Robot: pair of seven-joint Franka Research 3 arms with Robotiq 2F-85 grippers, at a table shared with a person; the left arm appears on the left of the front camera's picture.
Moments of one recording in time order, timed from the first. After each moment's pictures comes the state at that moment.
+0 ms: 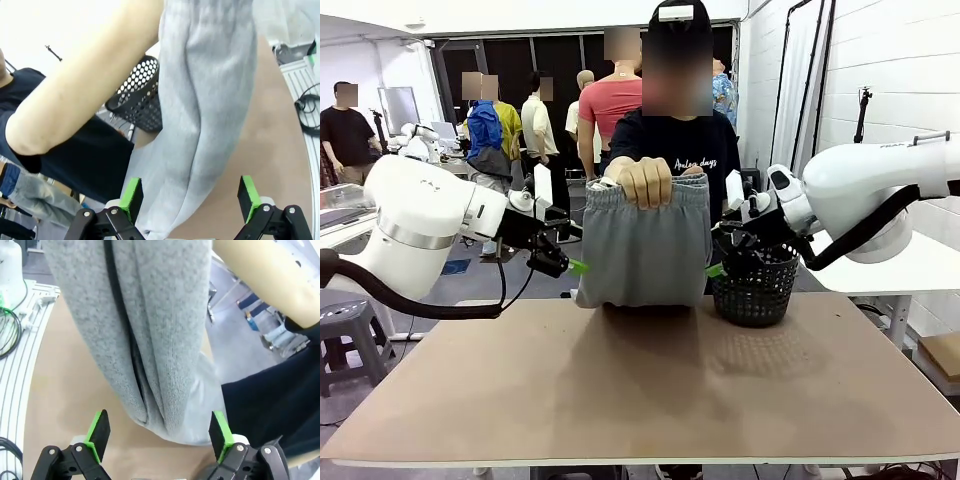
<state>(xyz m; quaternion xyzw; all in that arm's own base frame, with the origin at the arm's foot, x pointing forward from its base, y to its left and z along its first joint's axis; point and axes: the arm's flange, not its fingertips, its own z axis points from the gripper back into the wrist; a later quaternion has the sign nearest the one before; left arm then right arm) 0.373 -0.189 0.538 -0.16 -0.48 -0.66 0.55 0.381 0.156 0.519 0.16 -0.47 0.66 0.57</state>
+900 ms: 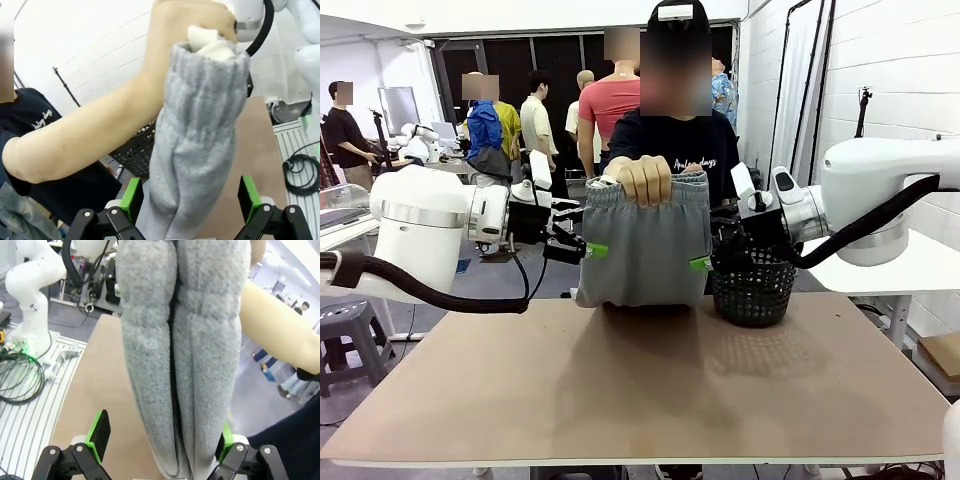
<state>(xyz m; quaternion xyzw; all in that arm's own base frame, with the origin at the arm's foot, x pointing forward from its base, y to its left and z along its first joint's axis) 0.357 -0.211 0.544 -0.27 -0.53 -0.60 0.53 0.375 0.168 0.514 0.29 -0.51 0.63 0.50</state>
